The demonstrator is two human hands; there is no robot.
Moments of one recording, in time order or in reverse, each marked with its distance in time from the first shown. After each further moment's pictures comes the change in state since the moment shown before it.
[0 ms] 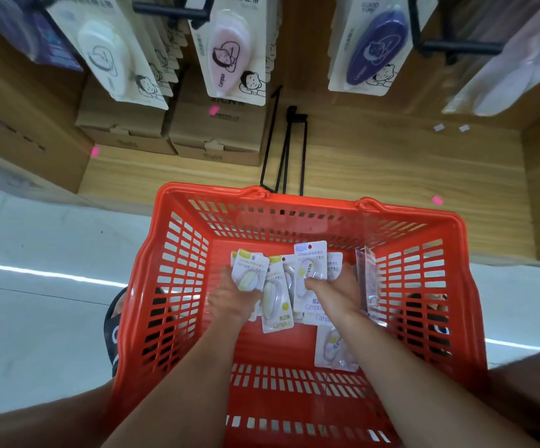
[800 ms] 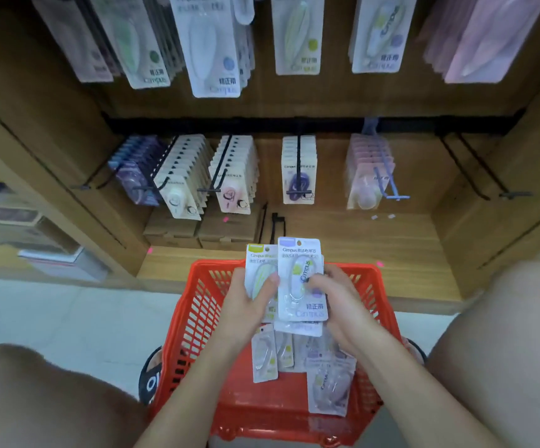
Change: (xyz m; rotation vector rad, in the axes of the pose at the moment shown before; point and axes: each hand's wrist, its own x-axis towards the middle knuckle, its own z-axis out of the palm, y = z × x) left_hand -0.208 0.085 -0.105 -0.518 0.068 0.748; right_hand -0.162 -0.080 -0.113 0.644 -0.385 -0.330
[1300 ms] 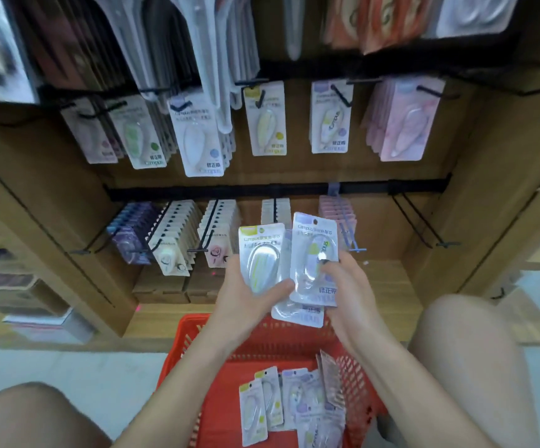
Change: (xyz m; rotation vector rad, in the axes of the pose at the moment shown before) left_hand -0.002 0.123 -0.007 -0.044 -0.108 0.261; right_hand -0.062 -0.105 0.011 0.034 0.067 -0.399
